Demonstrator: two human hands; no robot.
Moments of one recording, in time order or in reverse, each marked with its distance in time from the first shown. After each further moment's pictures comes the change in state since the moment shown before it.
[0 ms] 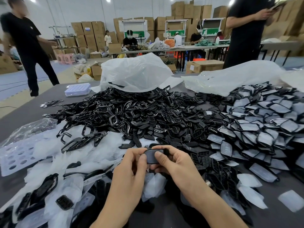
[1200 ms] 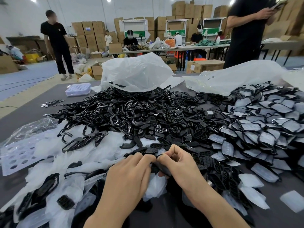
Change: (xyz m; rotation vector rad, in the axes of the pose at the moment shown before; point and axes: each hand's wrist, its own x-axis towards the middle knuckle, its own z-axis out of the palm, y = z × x) left_hand 0.006 -0.004 -0.013 0.710 -0.031 0.542; right_hand 0.004 0.003 -0.001 -0.046 0.061 -0.015
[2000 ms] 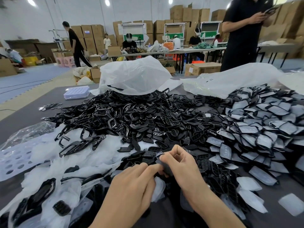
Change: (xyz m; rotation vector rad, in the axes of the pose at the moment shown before) left_hand -0.005 0.008 -0.001 -0.129 -0.079 0.096; right_hand 0.002 -0.001 -0.009 0.040 0.028 -0.028
